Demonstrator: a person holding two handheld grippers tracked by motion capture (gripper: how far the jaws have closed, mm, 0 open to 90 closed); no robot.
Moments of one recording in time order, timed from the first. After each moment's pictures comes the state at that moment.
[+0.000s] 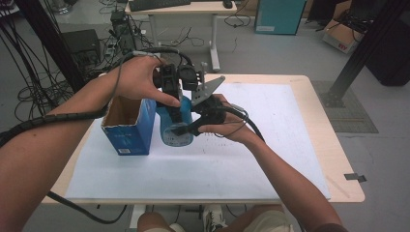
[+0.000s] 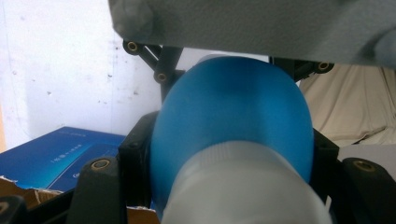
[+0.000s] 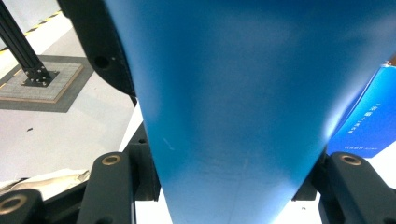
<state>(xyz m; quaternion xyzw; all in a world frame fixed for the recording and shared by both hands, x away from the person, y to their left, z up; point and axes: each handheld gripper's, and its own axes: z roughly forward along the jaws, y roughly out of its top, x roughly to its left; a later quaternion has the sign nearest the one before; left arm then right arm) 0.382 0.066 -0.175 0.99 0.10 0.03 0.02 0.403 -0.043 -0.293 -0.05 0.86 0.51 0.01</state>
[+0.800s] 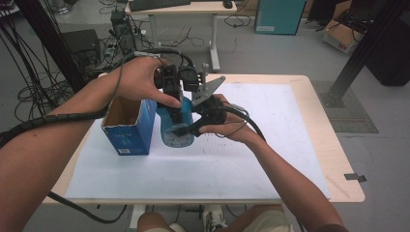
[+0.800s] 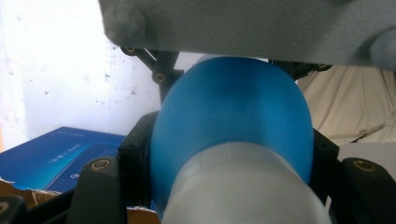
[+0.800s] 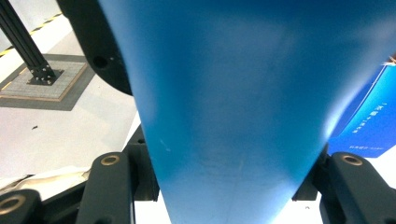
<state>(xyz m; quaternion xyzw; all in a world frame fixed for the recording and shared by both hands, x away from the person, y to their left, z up) 0.380 0.064 -0.175 0.99 0.10 0.03 0.02 0.402 -0.044 -0.294 -0.06 0.86 0.51 0.00</state>
